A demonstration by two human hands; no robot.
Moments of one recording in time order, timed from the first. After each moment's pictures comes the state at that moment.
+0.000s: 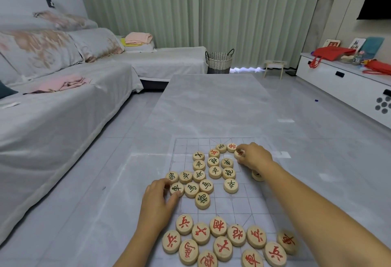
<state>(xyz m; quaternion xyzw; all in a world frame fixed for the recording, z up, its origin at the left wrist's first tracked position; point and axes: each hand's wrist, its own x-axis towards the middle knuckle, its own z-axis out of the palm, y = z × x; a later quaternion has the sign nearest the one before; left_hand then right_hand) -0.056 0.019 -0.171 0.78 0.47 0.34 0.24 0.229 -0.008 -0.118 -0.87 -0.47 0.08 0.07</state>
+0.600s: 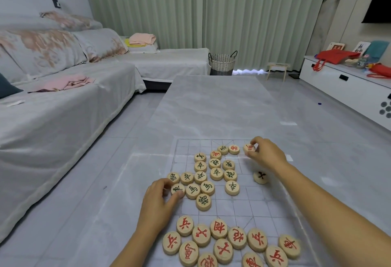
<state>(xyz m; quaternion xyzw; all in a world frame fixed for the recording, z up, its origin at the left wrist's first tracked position) -0.058 0.018 -0.167 0.76 0.46 0.35 0.30 0.248 -0.024 -0.108 -0.86 -0.45 0.07 0.21</state>
